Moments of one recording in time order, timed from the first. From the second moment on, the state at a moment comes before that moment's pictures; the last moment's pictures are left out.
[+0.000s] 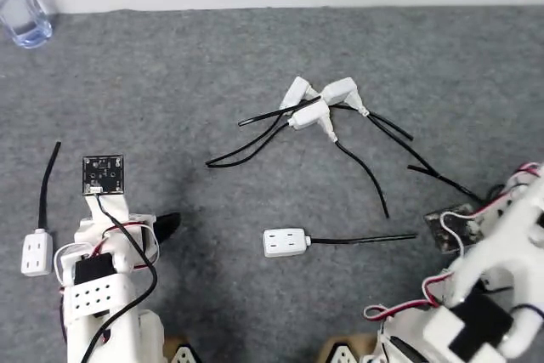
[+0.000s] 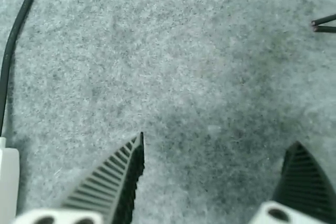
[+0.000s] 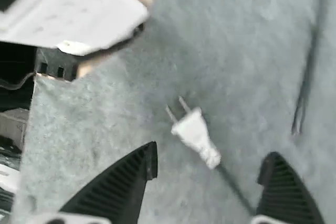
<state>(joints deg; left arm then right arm) -20.9 -56.2 83.0 42.3 -6.8 39.4 -5.1 23.4 99.2 145.4</state>
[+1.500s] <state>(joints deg) -18.9 -56.2 83.7 41.3 -6.8 46.9 33.4 7.6 88.1 155.6</state>
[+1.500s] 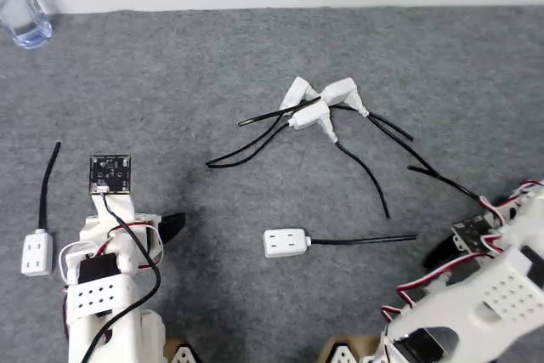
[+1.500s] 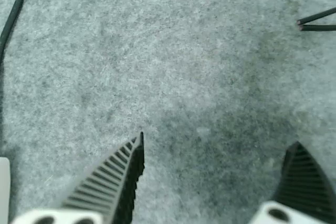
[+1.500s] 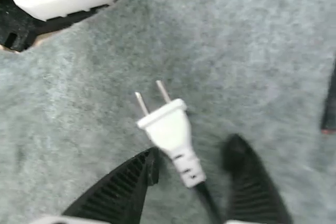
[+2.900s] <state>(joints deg) -18.6 -56.2 83.9 41.3 -6.8 33.1 2.8 17.6 100.4 147.2</state>
